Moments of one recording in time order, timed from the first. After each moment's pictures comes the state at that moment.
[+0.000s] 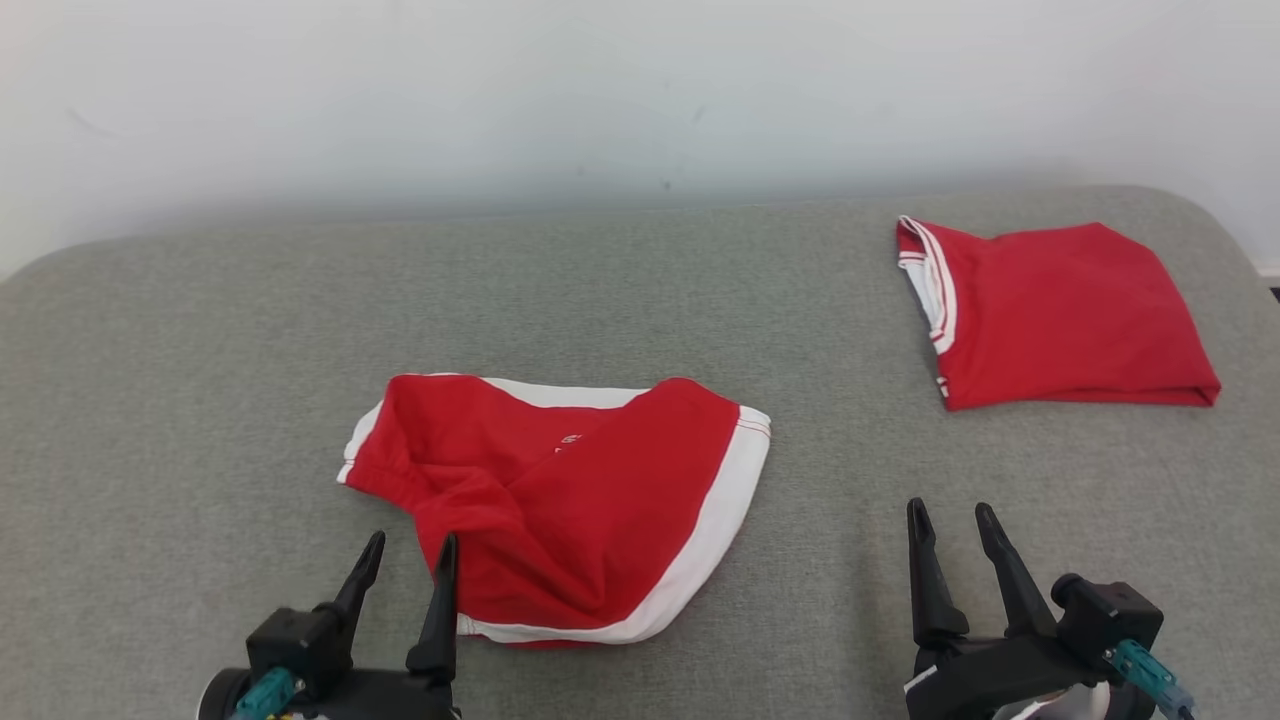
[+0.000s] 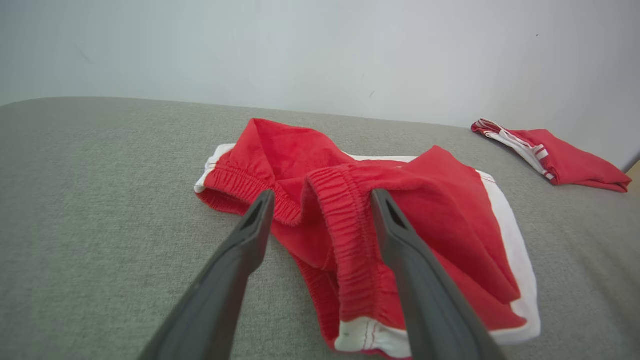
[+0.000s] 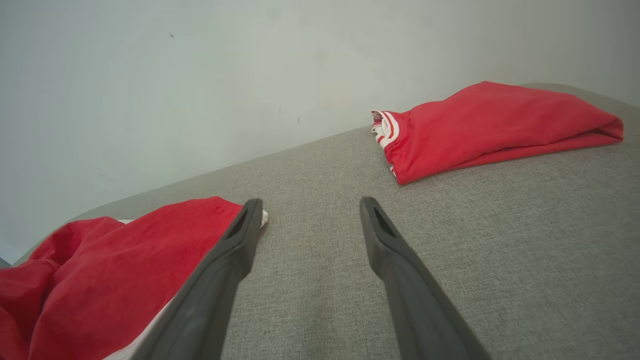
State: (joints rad) left arm -0.30 0.21 -0.42 0.28 -0.46 0.14 -0.26; right arm -0.15 -0.05 0.18 0.26 0.28 0.13 -0.26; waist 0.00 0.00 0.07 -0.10
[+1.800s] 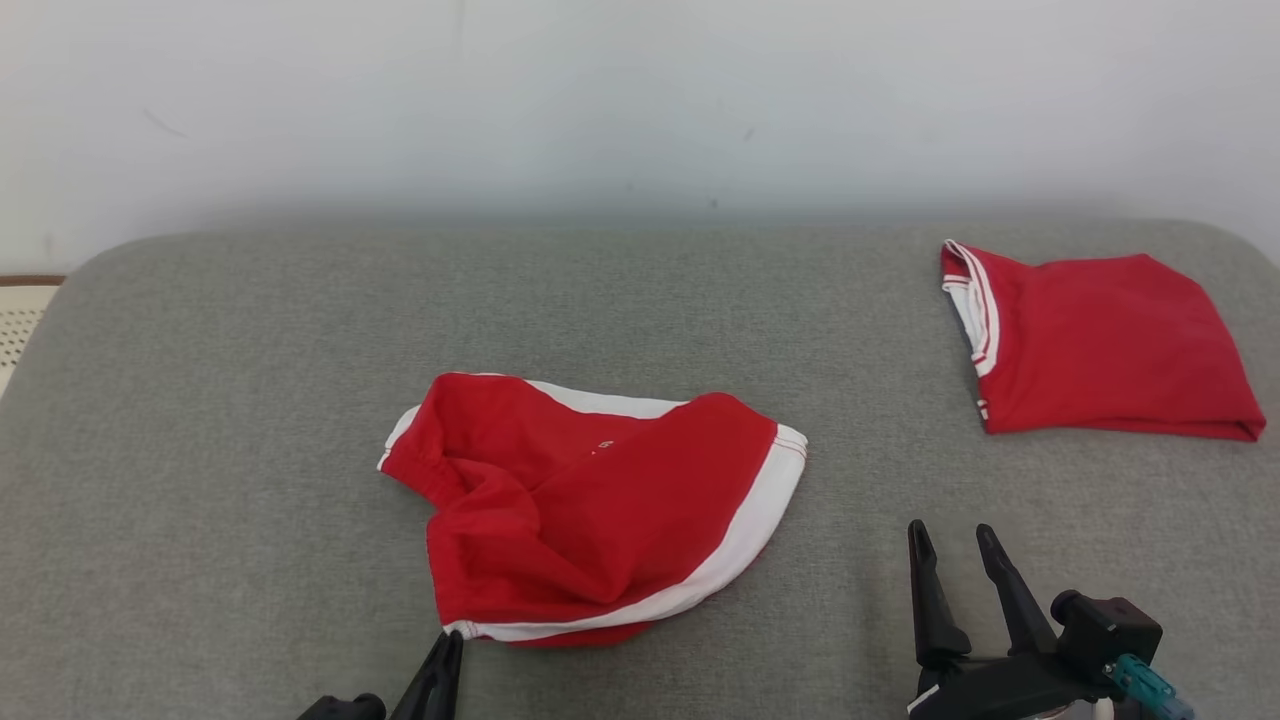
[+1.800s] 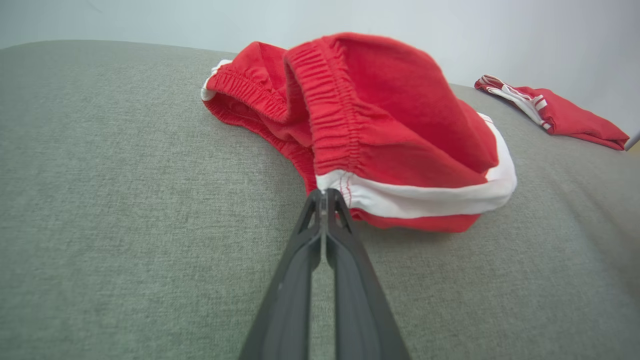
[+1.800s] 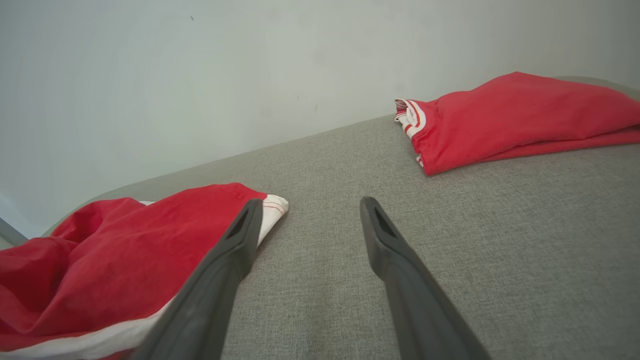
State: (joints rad) left arm -0.15 0.14 -0.37 0.29 -0.35 0.08 -0.26; right arm -0.10 -0.05 0.17 0.24 0.27 0.13 -0.22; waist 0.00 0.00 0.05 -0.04
